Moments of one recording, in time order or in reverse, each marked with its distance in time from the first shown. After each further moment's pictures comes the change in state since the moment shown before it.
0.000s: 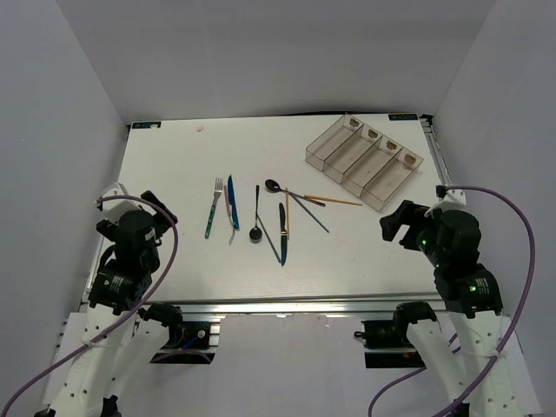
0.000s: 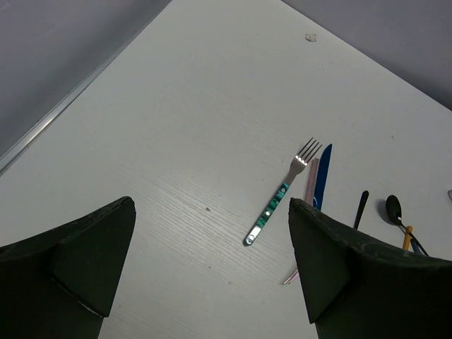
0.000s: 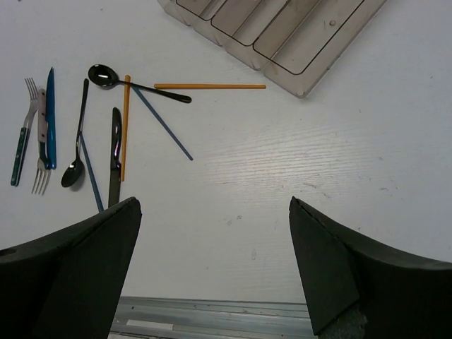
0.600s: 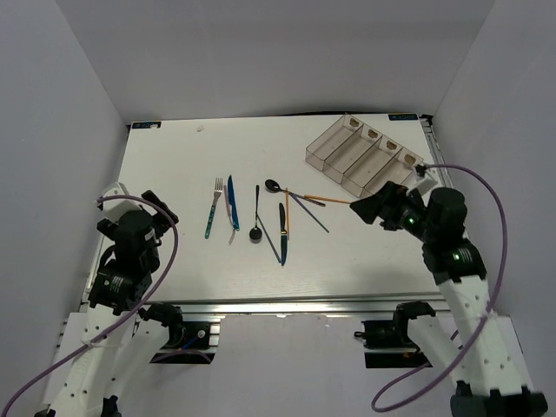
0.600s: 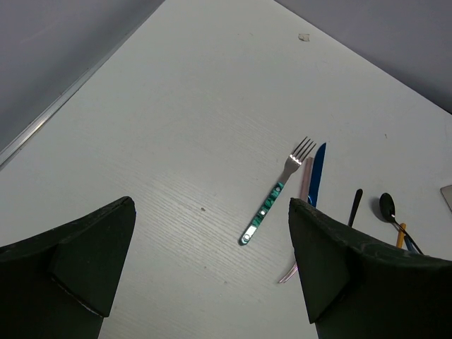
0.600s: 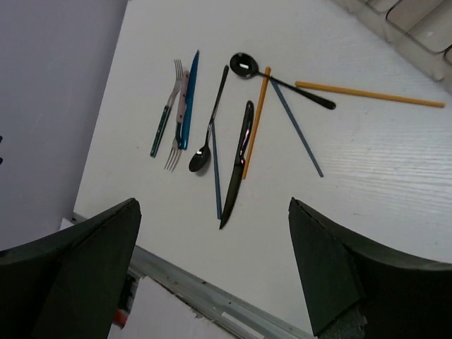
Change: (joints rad) left arm 0.000 -0.012 -0.002 0.007 0.013 0.002; right arm 0.002 0.110 -0.040 0.279 -0.377 0.178
